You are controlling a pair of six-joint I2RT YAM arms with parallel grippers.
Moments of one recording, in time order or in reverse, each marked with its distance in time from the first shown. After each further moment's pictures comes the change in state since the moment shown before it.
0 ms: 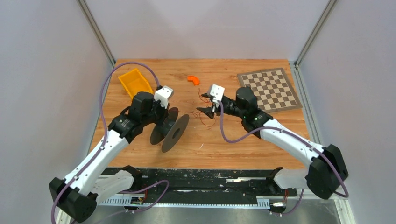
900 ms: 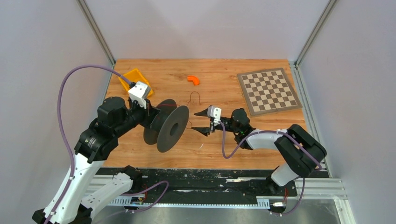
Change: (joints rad) left arm 0.000 -0.257 0.234 -0.208 0.021 -0.145; right arm 0.029 0.189 -0.400 0.793 -0.142 0.139
